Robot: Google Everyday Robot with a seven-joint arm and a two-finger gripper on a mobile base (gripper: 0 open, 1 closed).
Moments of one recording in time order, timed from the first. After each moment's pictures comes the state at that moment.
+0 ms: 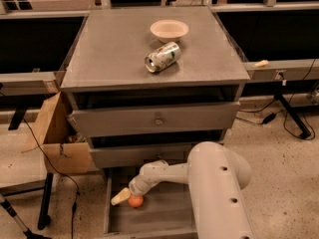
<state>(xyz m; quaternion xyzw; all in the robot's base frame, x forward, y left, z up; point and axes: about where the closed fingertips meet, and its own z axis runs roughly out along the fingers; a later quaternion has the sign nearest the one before) 0.576 0.143 0.215 -0.27 0.92 0.26 0.07</state>
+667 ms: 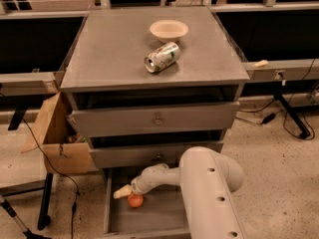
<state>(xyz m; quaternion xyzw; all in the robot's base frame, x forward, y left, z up) 0.615 0.139 0.174 -0.19 0.94 0.26 0.10</state>
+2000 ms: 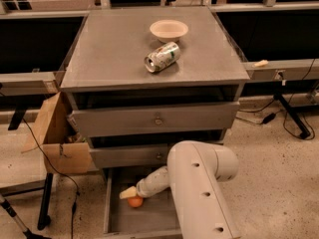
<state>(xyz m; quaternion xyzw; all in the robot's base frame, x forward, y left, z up) 0.613 0.110 0.161 -0.13 0.96 0.23 0.12</state>
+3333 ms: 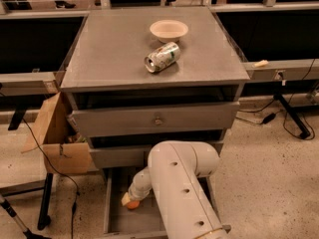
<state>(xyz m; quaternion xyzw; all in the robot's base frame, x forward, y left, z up) 0.591 0.131 0.135 -0.21 0.96 0.17 0.05</state>
